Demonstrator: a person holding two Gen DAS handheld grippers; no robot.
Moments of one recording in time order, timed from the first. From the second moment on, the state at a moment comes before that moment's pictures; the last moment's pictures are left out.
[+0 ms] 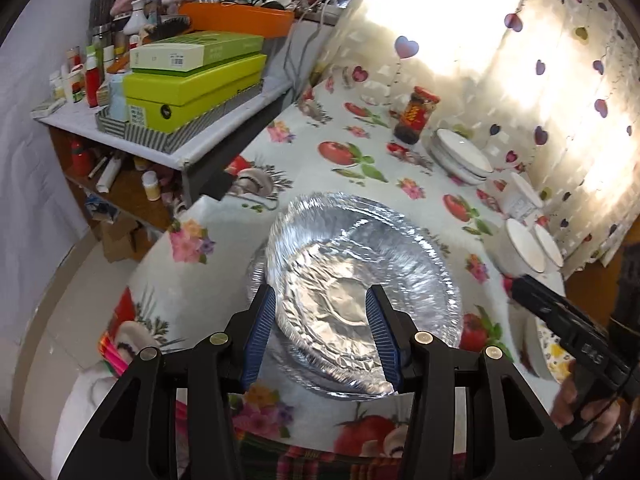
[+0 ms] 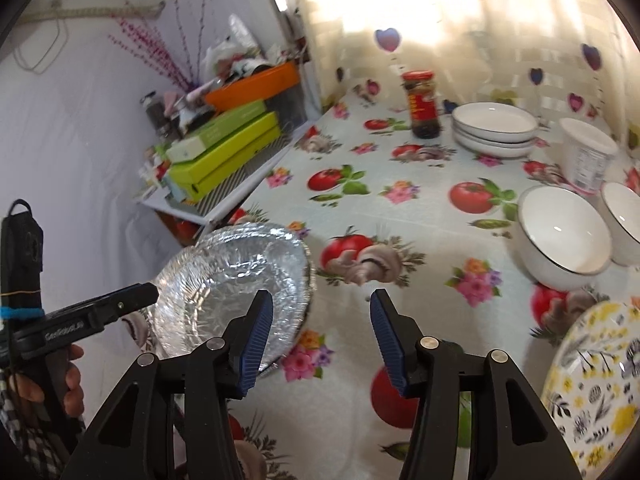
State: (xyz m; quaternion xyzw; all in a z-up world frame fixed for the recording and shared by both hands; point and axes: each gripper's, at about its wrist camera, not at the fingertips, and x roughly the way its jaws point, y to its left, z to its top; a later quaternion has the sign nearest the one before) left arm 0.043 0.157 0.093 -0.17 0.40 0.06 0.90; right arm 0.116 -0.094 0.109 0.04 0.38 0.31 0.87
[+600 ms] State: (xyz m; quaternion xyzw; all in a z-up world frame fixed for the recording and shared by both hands) left arm 0.026 0.135 0.101 -0.17 0.39 0.04 0.91; right arm 0.090 -0.135 0.111 0.06 0.37 0.28 0.89
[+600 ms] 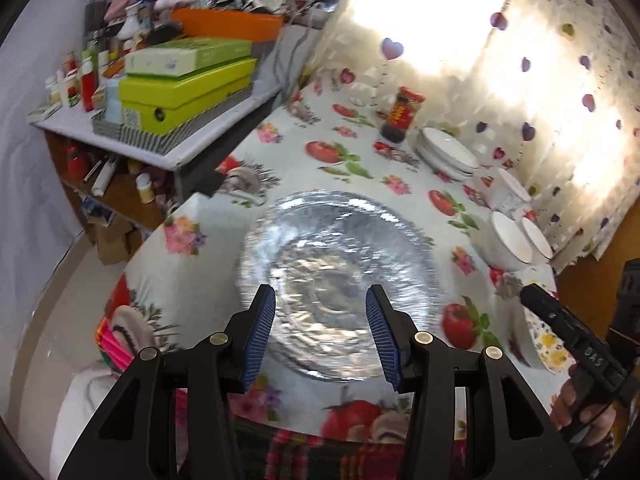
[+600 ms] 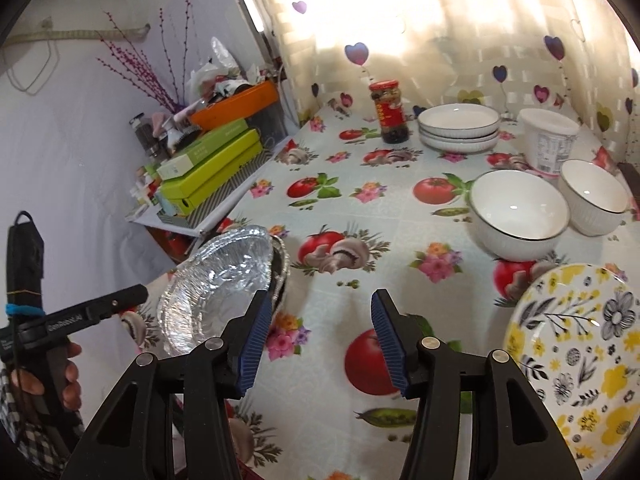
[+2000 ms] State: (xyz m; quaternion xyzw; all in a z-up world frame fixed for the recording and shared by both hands) left arm 0.140 -0.129 0.040 -0.11 0.49 -0.23 0.83; right arm 0.117 -0.379 0.048 0.17 0.39 0.07 0.90
